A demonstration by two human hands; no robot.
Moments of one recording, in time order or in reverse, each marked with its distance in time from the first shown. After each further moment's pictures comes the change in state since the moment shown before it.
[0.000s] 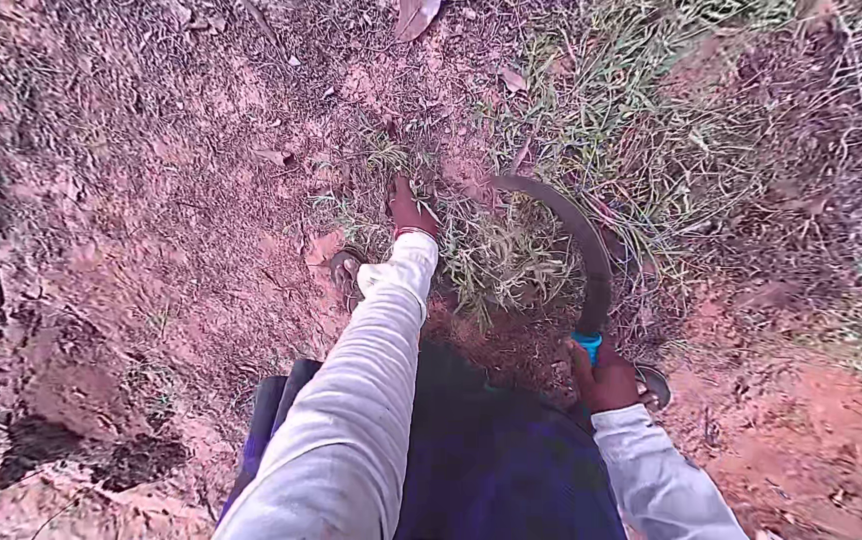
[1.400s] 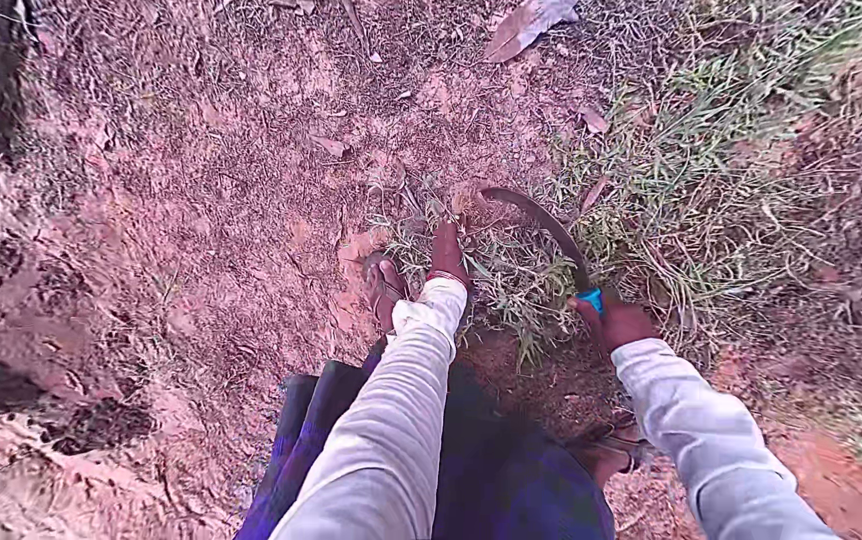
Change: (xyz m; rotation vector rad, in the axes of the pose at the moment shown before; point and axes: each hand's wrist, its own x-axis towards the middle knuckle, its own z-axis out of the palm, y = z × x) left_hand -0.026 -0.053 -0.021 0.075 -0.214 -0.047; right_hand 0.117 -0.097 -0.018 -0.411 -0.438 -0.015
